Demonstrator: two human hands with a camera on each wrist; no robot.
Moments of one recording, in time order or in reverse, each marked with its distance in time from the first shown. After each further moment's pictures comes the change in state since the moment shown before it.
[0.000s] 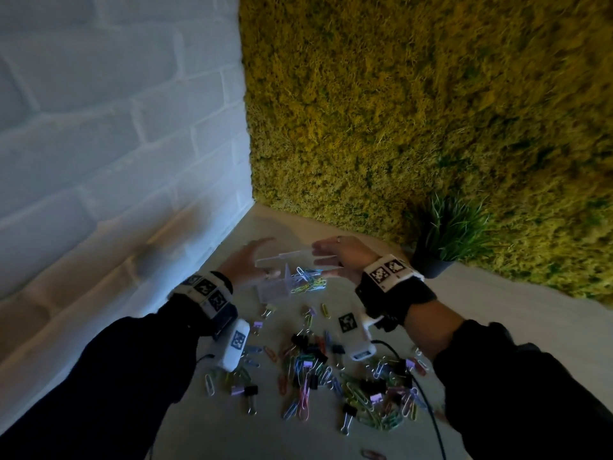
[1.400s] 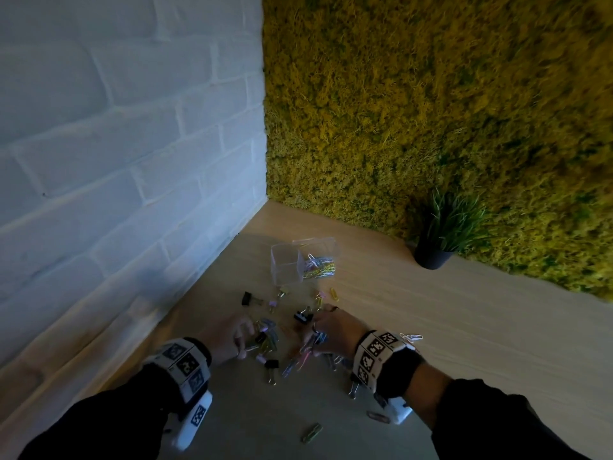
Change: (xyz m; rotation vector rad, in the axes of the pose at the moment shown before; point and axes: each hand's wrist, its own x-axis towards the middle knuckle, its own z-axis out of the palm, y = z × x) left_hand -0.120 -0.073 0.044 0.082 -0.263 -0.173; right_hand -0.052 0.118 0.043 -1.331 -0.272 -0.515
